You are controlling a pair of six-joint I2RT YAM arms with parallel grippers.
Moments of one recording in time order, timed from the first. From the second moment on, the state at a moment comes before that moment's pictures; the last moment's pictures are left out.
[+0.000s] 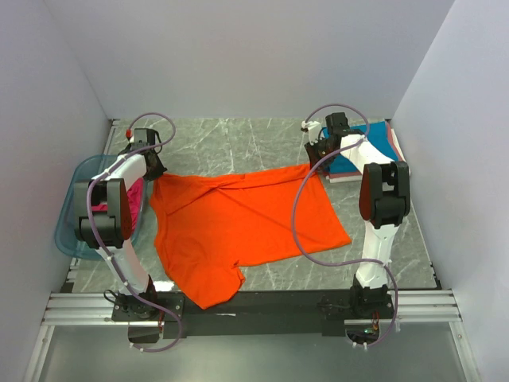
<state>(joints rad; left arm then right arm) 0.03 1.83 1.26 -0.38 -0.21 -0.46 0.11 2.08 1.62 -0.62 -0.33 -0.46</state>
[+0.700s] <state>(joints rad) 0.03 1.83 1.26 -0.38 -0.20 -0.44 0.11 1.94 1.44 -0.57 -0.29 -0.51</state>
